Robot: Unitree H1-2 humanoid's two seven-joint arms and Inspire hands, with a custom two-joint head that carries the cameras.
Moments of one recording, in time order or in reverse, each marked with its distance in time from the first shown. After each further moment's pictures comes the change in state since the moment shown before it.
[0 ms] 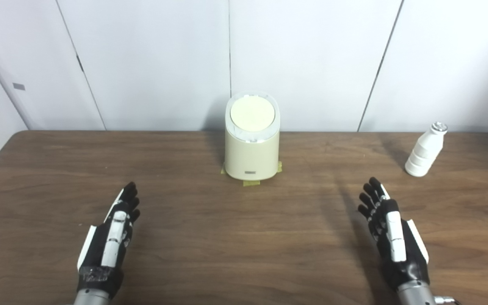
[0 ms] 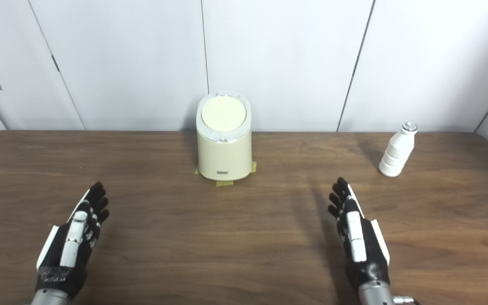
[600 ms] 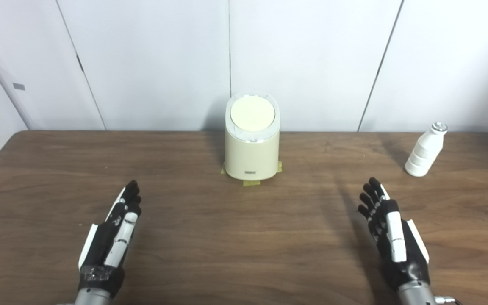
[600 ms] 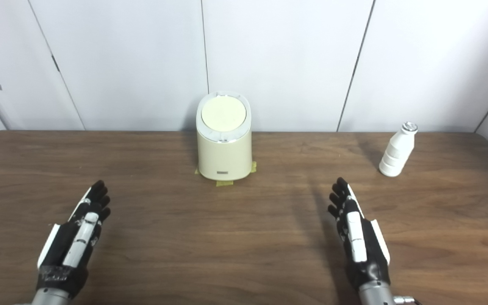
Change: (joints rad) left arm 0.001 -0.001 -0.011 -0.031 0.015 0.011 0.004; right arm 0.001 -0.002 -0.007 0.000 0.003 0.000 0.014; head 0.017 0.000
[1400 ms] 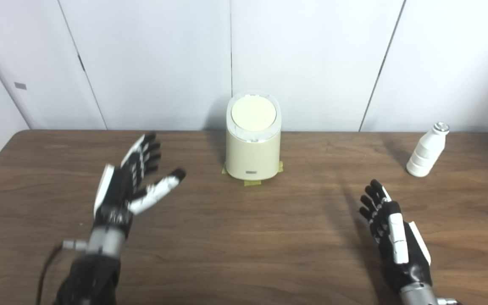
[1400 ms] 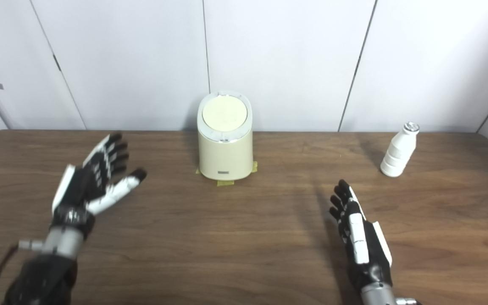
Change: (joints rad) left arm -0.319 0.030 -0.075 -0.098 0.311 0.295 0.038; right arm 0.000 0.001 -0.005 0.011 0.002 -0.001 0.012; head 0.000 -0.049
